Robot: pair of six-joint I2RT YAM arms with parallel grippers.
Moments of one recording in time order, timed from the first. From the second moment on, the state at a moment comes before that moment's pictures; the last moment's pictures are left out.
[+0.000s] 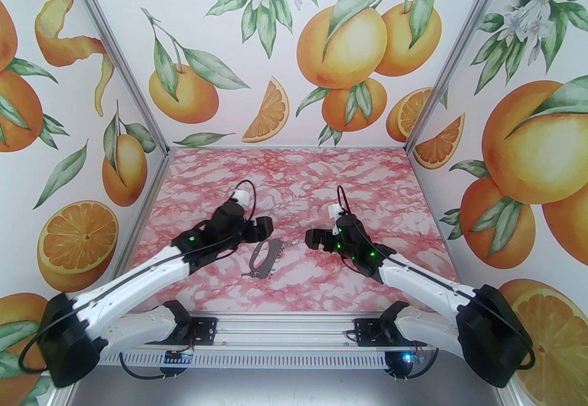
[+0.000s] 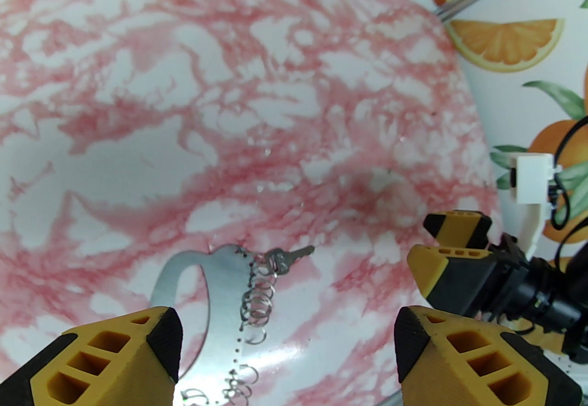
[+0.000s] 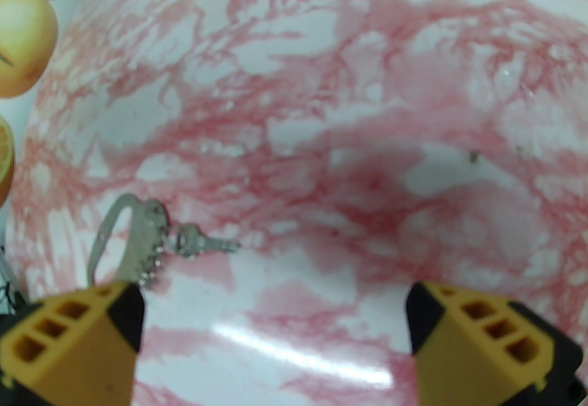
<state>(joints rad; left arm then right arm) -0.80 1.21 0.83 -0.36 -0.09 -0.78 0.58 1.16 0.47 -0.02 -0.05 0.55</state>
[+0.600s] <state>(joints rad) -0.89 1.63 0.97 -0.38 -0.16 -1.01 0.59 1.14 0.38 0.14 -0.08 0.53</state>
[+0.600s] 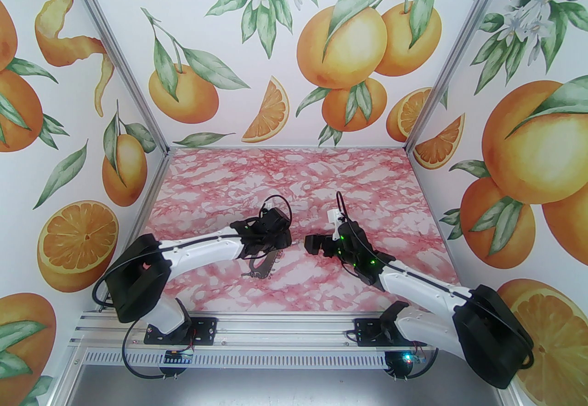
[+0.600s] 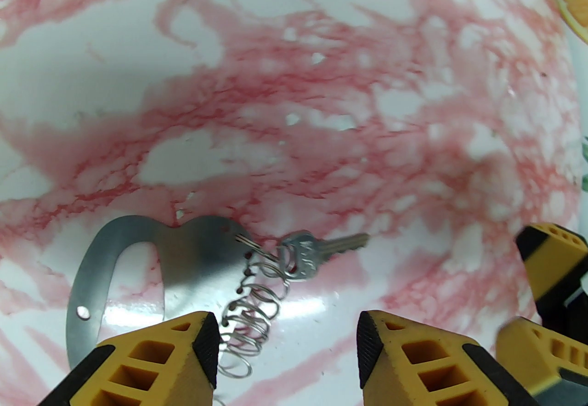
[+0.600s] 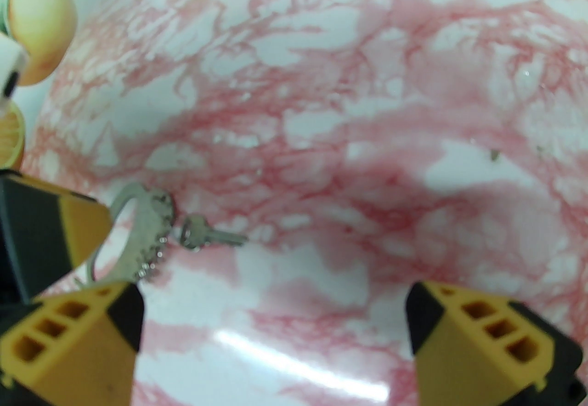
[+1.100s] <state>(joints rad) -0.90 1.82 1.11 -0.43 -0.19 -1.05 0.59 0.97 0.31 0.18 0.00 0.53</state>
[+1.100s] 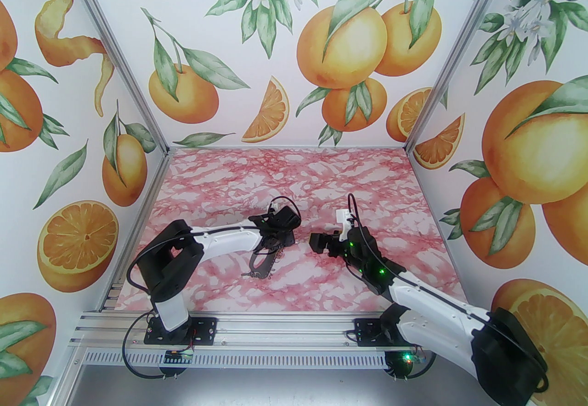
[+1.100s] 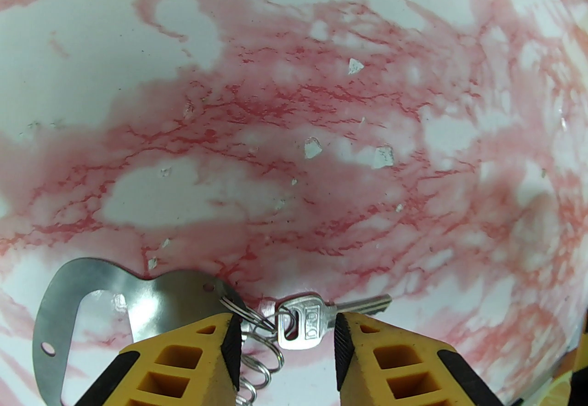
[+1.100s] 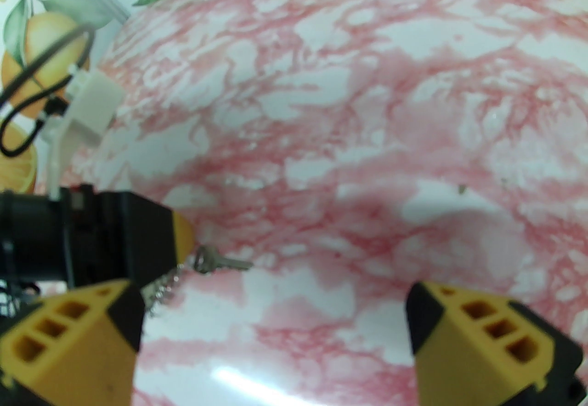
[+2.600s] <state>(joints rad) -0.92 1.82 1.16 -0.57 -0.30 -1.00 0.59 0.98 0.29 0.23 -0.01 0.53</state>
